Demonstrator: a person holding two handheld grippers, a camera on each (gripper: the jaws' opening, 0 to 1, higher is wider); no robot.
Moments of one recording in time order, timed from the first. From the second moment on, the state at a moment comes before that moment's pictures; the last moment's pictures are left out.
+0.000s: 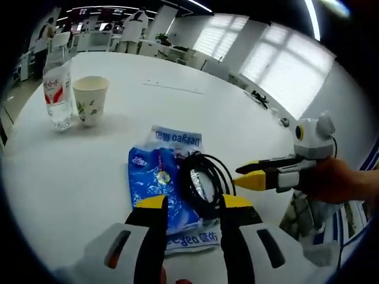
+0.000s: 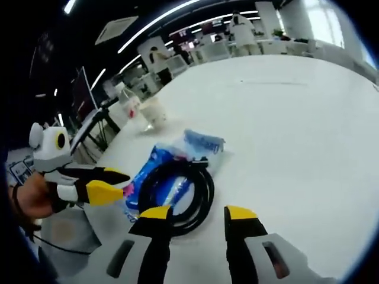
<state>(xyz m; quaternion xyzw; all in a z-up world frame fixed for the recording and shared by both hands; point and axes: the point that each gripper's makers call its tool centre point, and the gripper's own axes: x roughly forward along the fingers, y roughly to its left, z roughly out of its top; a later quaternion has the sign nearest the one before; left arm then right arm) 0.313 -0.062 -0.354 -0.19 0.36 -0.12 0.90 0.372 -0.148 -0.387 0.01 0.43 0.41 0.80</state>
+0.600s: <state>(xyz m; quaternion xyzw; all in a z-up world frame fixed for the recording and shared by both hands) 0.318 -0.073 -0.371 -0.22 0.39 -0.11 0.89 0.373 -0.143 -0.392 0.06 0.46 0.37 0.81</state>
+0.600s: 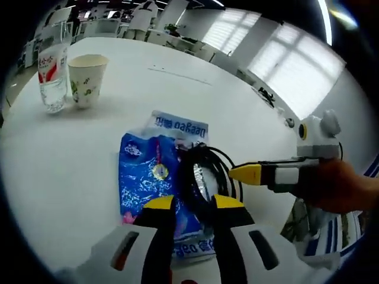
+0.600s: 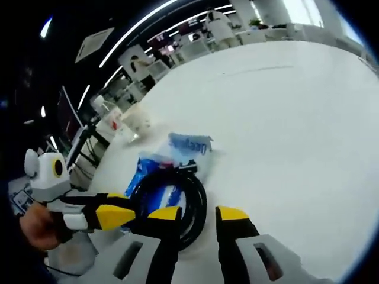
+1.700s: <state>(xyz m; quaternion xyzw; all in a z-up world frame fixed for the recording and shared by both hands) 0.336 -0.083 -0.375 -0.23 0.38 -0.11 0.89 0.384 -0.154 -0.378 0.08 0.43 0.38 0.82</state>
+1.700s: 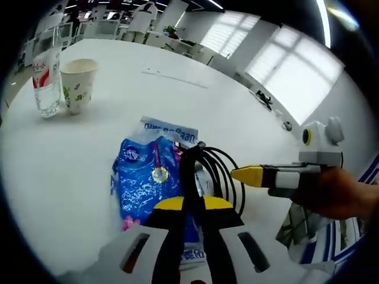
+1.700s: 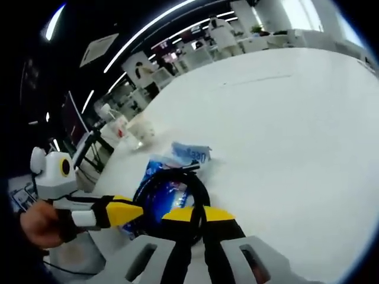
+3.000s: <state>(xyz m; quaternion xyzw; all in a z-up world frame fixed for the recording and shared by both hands) 0.329 -0.078 -0.337 -0.22 0.34 -0.14 0.90 0.379 -0.151 -0.330 0.08 0.37 0.40 0.84</state>
